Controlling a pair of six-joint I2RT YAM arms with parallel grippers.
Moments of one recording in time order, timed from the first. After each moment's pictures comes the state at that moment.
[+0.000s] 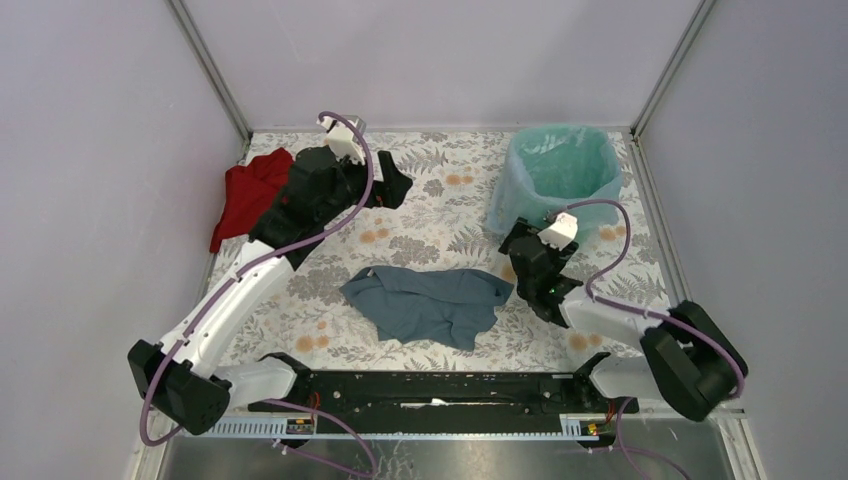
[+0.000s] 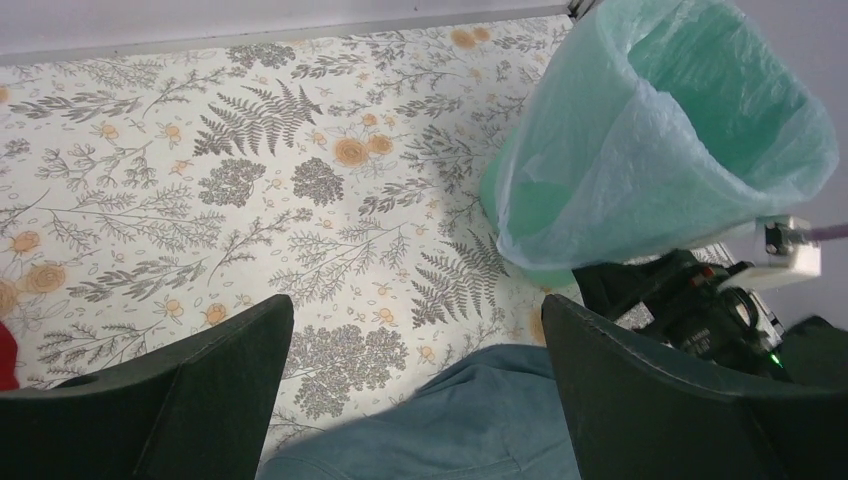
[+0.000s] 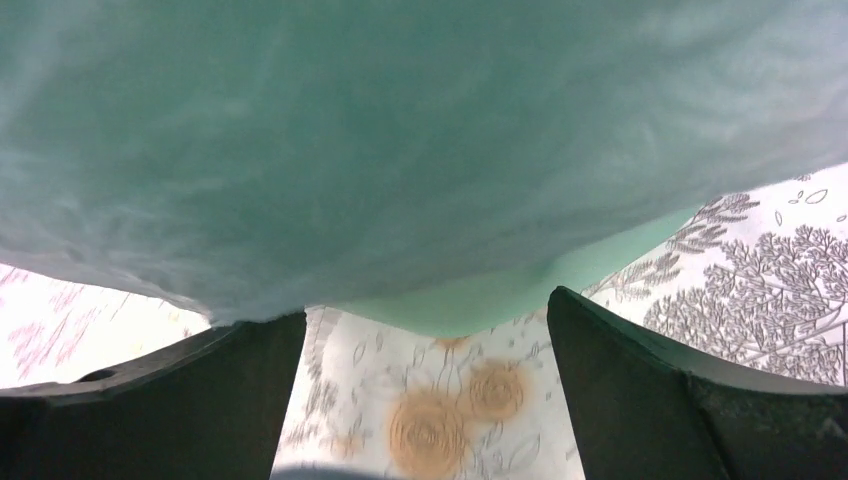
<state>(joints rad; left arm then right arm) -0.50 1.18 1.20 -0.28 0.08 -0.33 0.67 1.22 0.45 0.24 0.85 0.67</state>
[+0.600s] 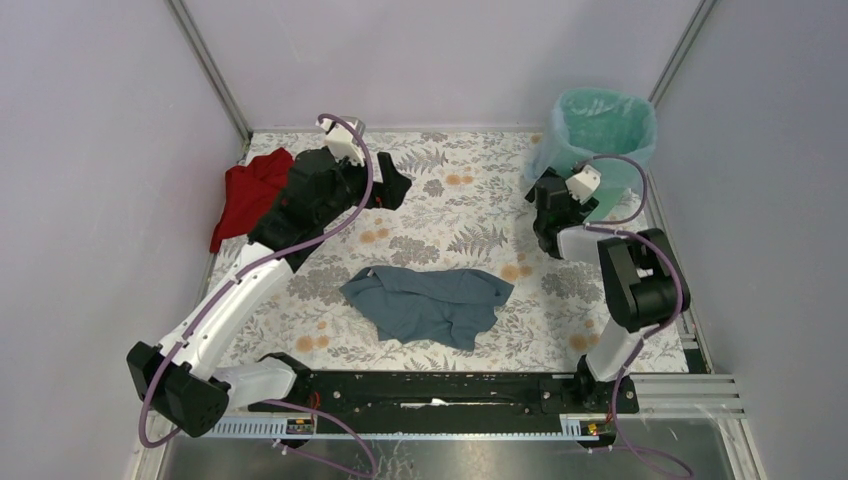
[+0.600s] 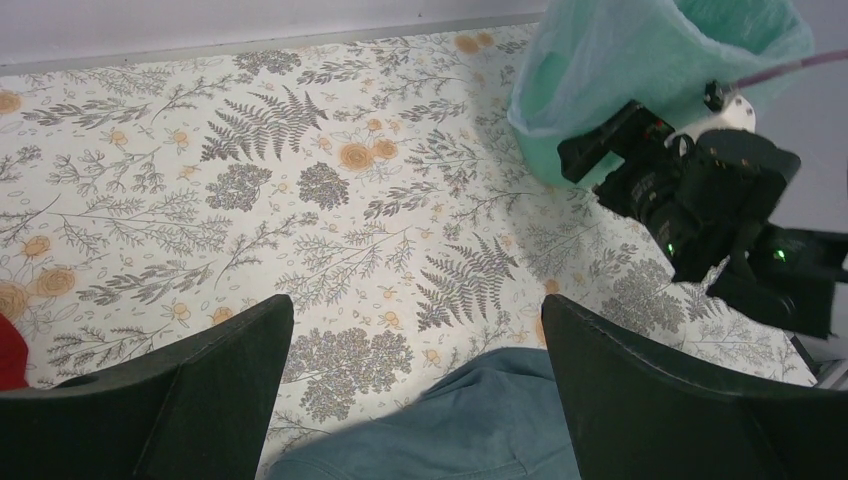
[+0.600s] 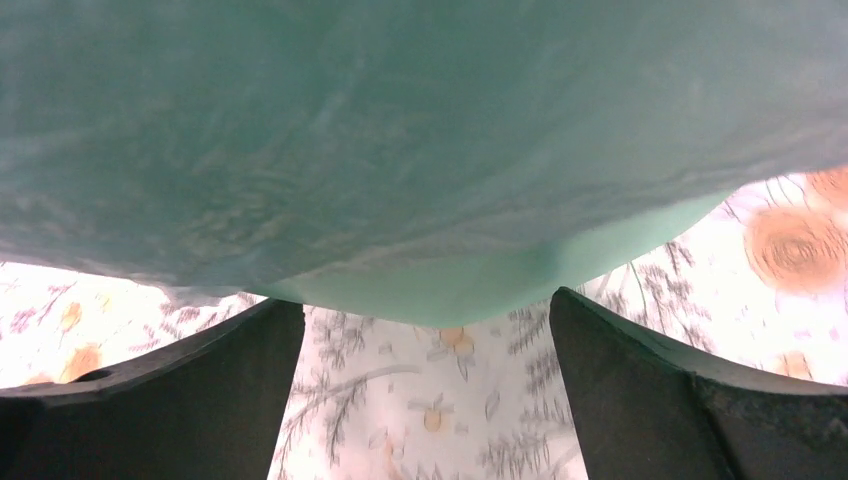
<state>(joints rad) -0.50 1.17 1.18 -0.27 0.07 -0.32 0.27 1.71 0.79 0.41 0.70 0.62</state>
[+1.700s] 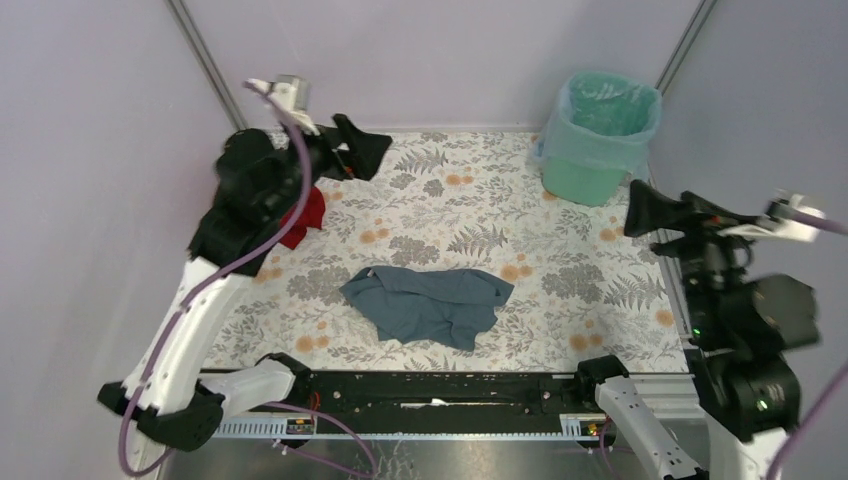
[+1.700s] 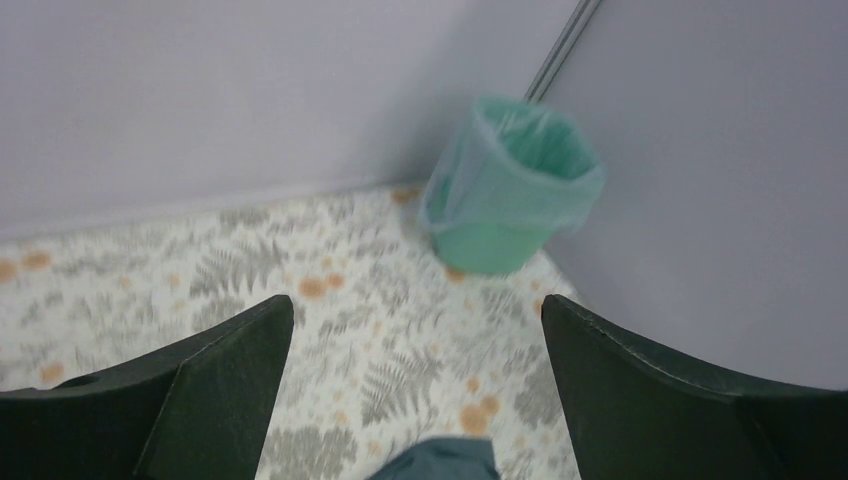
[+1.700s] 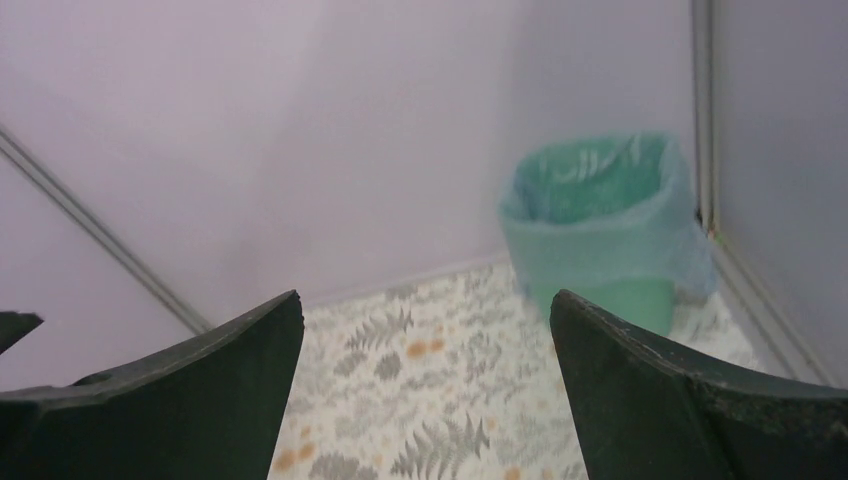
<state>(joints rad) -0.49 1.12 1.48 -0.40 0.09 -0.37 0.22 0.58 1.31 -0.59 0.20 0.36</state>
